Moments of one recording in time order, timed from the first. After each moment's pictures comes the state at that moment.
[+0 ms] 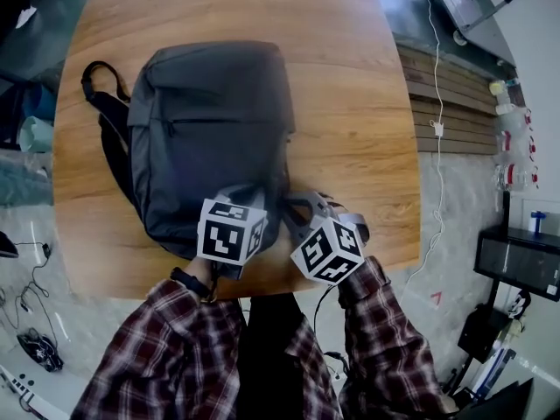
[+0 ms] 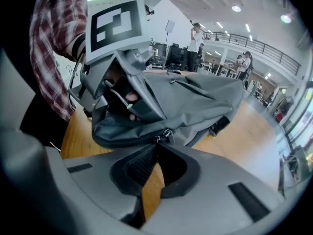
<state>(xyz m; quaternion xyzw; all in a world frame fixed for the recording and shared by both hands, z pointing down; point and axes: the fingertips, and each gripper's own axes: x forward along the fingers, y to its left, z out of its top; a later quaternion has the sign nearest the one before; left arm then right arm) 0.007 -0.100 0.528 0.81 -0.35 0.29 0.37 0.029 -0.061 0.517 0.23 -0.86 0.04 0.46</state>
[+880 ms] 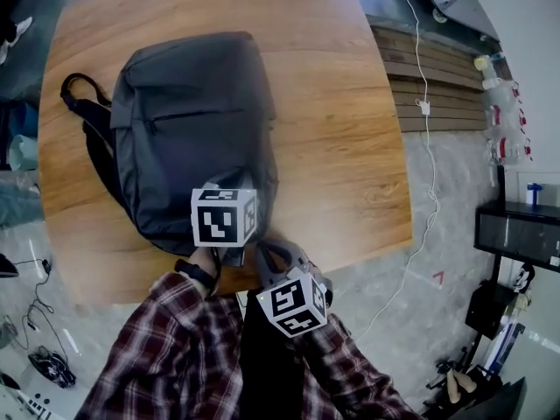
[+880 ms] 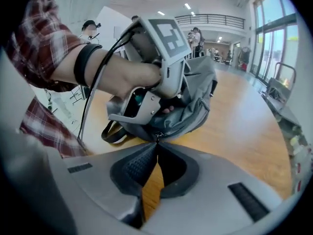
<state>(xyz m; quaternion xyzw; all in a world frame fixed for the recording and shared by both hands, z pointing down) 0.019 -0.116 0.528 0.79 -0.39 0.29 0.38 0.009 0.031 0.509 0.41 -0.79 0.24 0.39</state>
